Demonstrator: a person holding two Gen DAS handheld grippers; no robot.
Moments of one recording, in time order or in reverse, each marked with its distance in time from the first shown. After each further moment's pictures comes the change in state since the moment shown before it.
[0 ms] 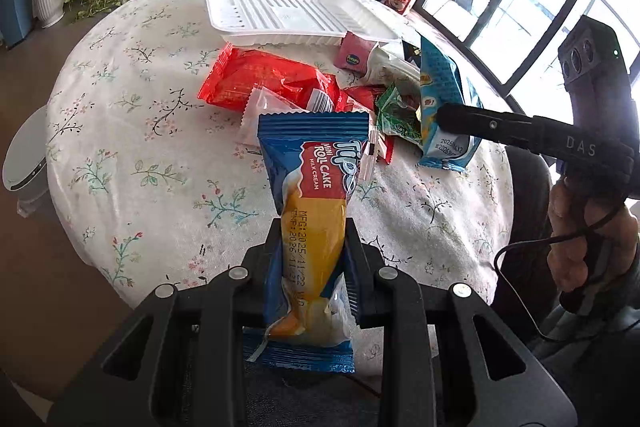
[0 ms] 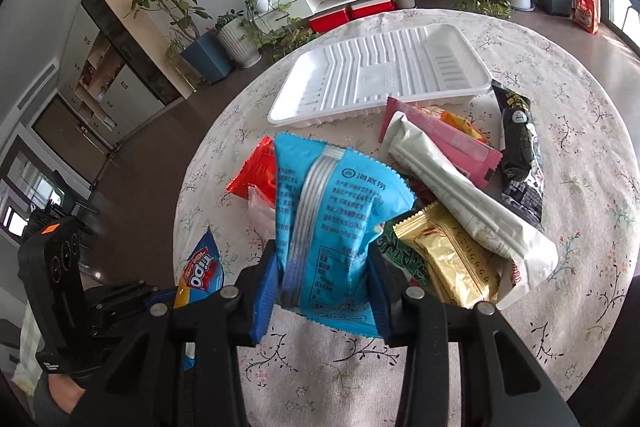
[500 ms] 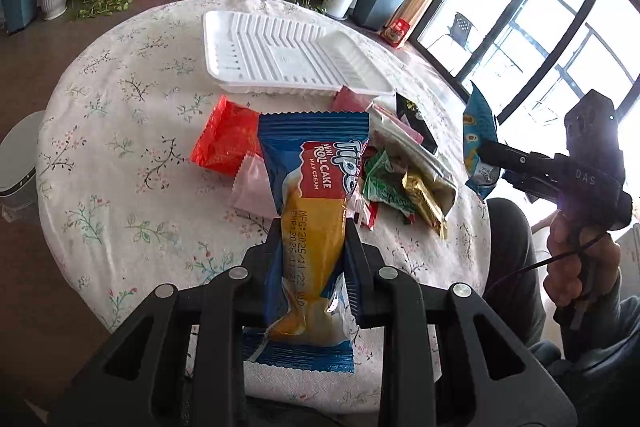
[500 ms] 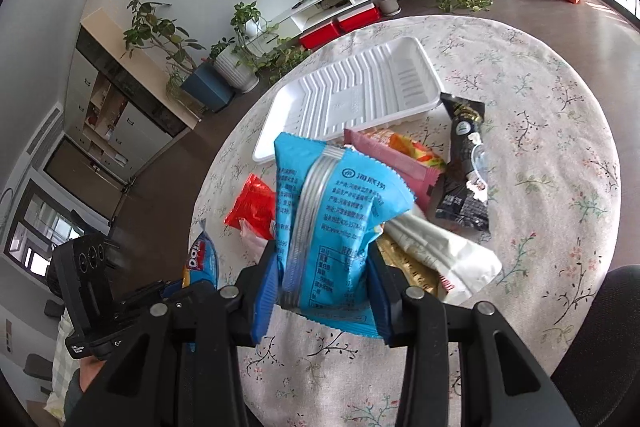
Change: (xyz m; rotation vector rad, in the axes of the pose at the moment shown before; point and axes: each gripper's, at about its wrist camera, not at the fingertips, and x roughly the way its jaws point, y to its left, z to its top) left arm -0.009 0.007 0.044 -0.069 -0.100 -0.062; right arm -0.045 -0.050 0.020 0.125 -0.074 0.053
